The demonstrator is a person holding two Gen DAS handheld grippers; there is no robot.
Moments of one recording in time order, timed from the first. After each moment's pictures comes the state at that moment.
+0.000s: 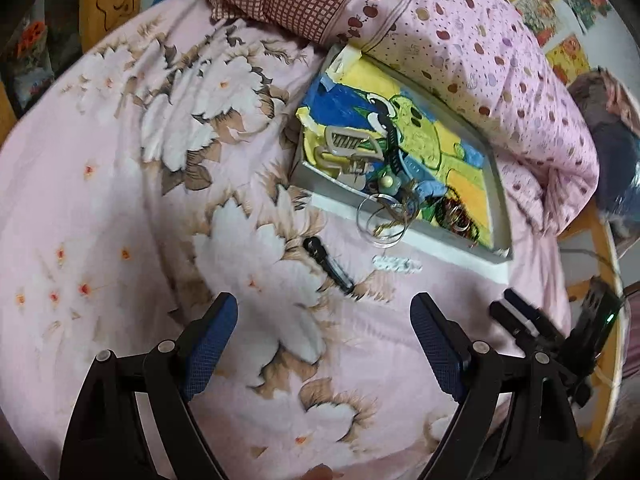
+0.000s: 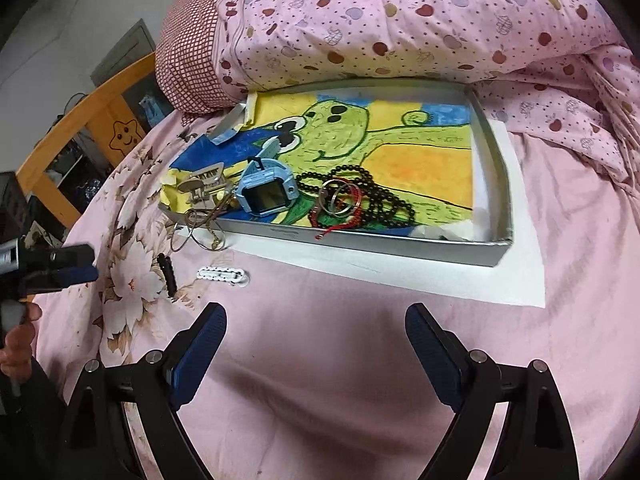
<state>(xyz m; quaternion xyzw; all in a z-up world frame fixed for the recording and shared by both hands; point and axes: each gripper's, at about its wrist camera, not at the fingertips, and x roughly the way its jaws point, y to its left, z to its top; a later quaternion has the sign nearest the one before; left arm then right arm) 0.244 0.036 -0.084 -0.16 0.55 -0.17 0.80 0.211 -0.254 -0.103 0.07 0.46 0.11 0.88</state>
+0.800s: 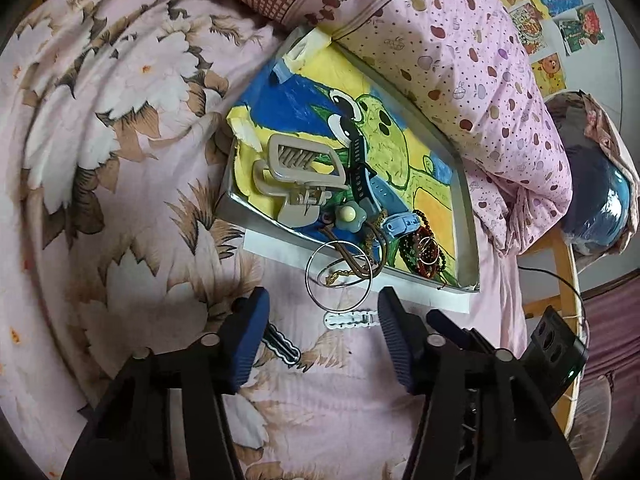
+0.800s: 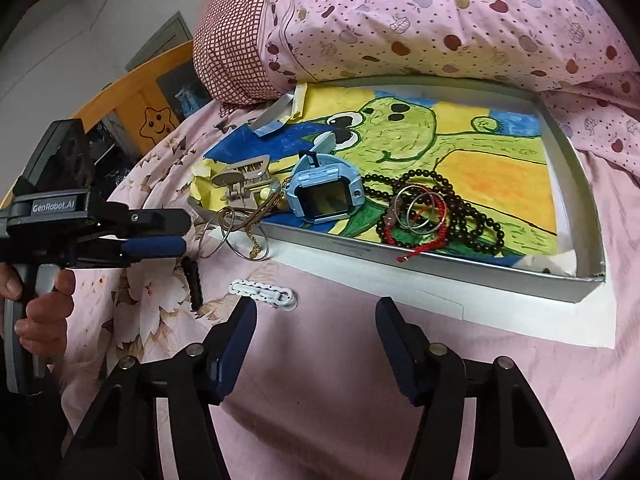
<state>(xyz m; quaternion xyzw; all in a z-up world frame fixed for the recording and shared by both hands) 0.303 0.012 -0.117 -0.22 0.55 -0.25 0.76 0.237 -0.219 -0.125 0.07 0.45 0.18 0.87</state>
